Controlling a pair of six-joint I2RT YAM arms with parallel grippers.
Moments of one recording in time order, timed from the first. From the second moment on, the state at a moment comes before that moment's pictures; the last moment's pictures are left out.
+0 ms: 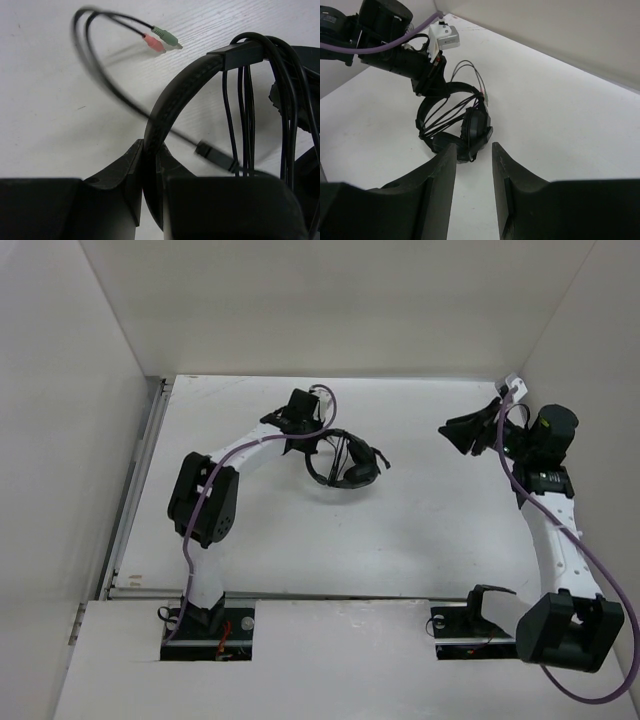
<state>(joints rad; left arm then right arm) -0.51 1.94 1.50 -0.39 -0.03 -0.07 -0.16 1.11 0.96 0.03 -0.97 0.07</state>
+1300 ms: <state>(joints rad) -0.36 1.52 1.47 -0.57 0.14 -0.16 -0.29 0.89 0.82 0.00 -0.75 0.11</state>
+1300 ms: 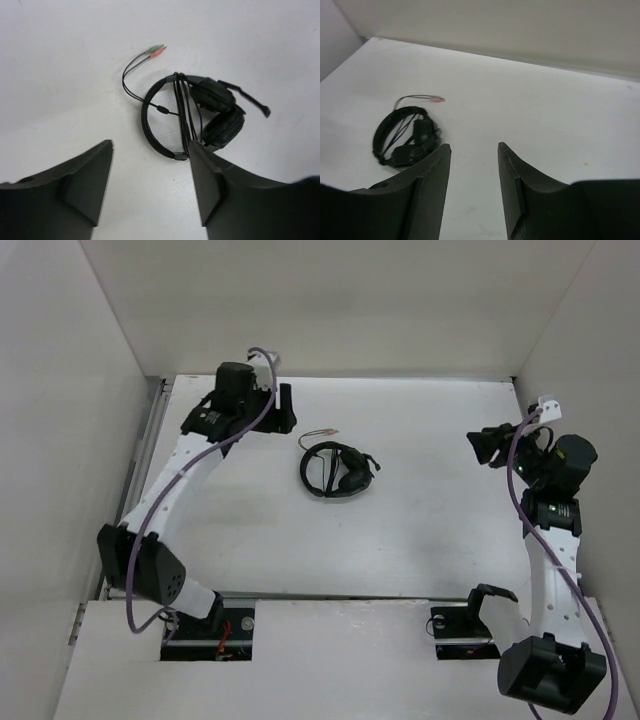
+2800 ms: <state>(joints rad) 0.74 0.95 0.93 -0.63 0.12 0.17 -0.56 0.72 1.00 -0.86 -0.07 -0.24</state>
